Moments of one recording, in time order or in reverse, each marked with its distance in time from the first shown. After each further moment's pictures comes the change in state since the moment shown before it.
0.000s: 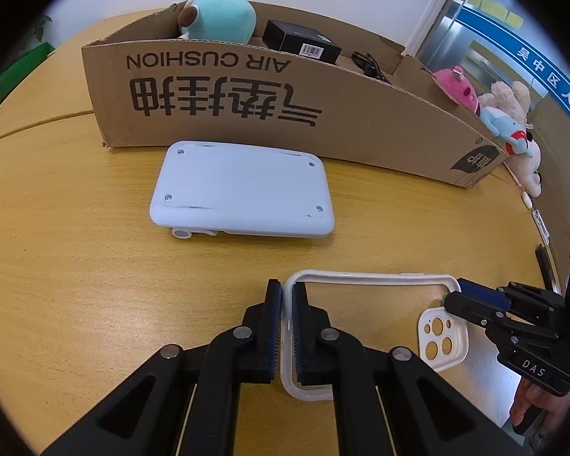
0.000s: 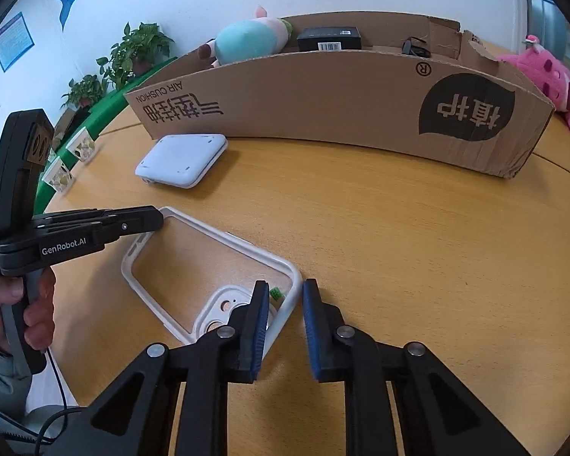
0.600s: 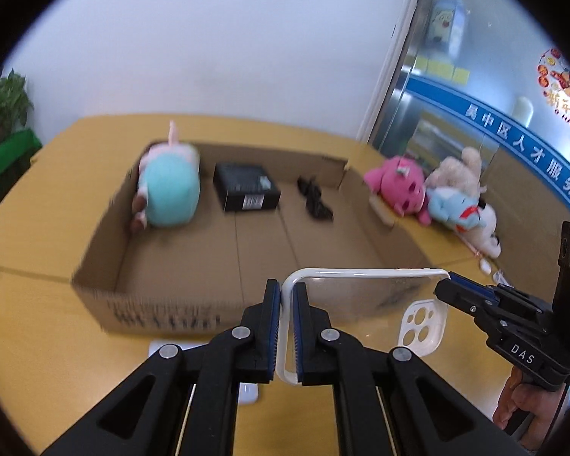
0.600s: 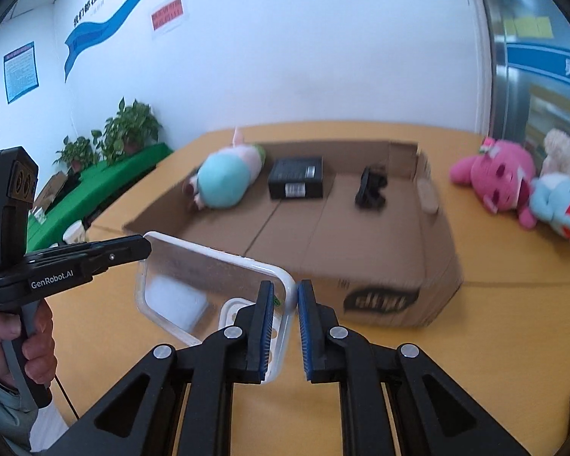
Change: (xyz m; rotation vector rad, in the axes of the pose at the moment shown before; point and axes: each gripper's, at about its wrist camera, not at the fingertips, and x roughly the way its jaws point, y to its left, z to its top) left arm -0.093 -0.051 0.100 0.110 -0.340 -0.086; right arm -0.100 -0.008 0.079 -0.030 -0.349 -0.097
